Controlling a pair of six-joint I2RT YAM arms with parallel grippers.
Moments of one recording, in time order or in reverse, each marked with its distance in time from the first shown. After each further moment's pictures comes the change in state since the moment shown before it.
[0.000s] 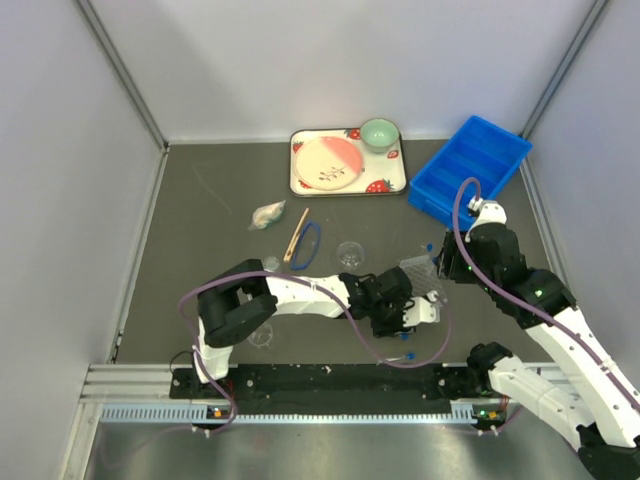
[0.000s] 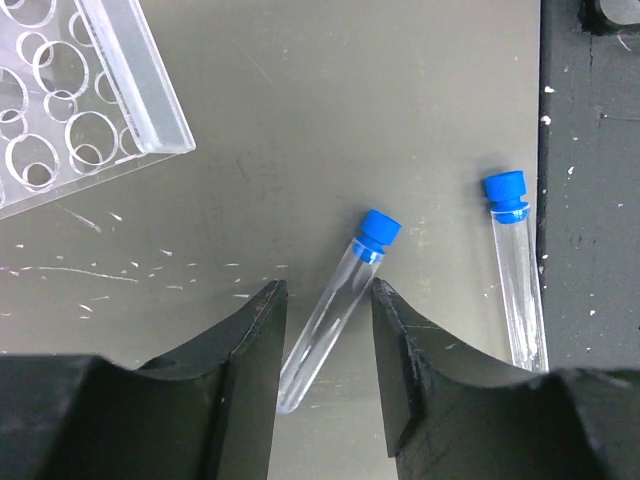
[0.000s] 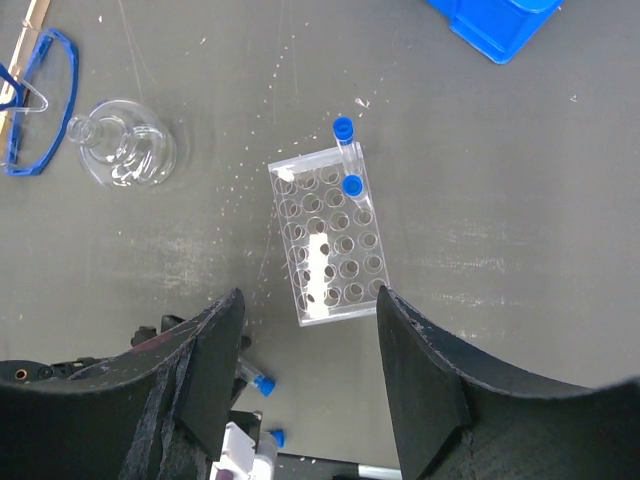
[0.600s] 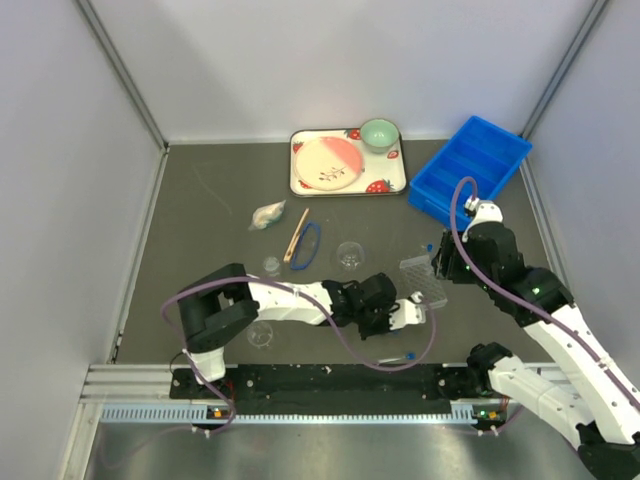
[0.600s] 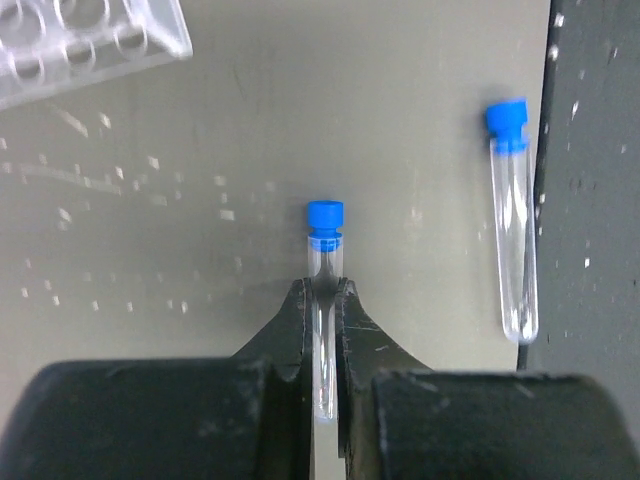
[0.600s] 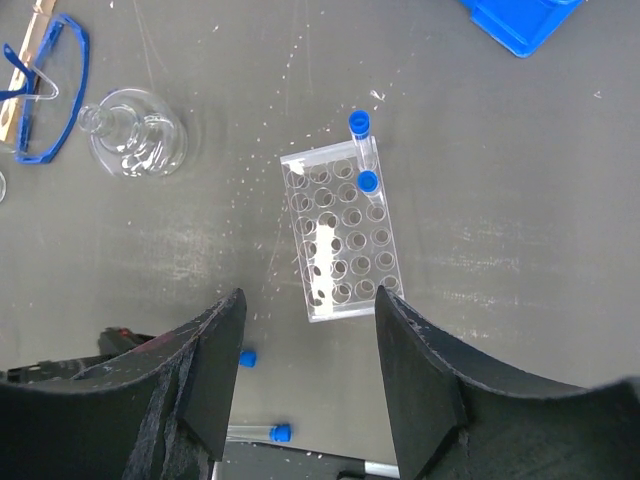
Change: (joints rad) left arm 0.000 -0.098 -0.155 0.094 -0.045 -0.057; right arm 0.000 0.012 -0.001 0.007 -0.035 0.001
